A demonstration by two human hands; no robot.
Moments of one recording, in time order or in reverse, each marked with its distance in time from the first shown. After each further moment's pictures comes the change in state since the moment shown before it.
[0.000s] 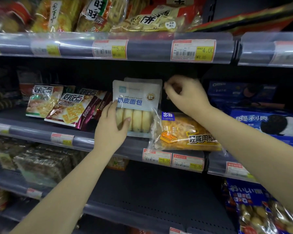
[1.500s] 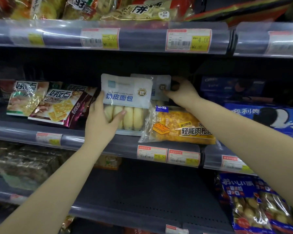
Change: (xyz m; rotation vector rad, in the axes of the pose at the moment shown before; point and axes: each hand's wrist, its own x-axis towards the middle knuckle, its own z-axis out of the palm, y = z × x) left_hand 0.008 -0.003 0.002 -0.228 -0.007 -0.119; right_hand 0.016 0.037 0.026 0.131 -0.102 0.479
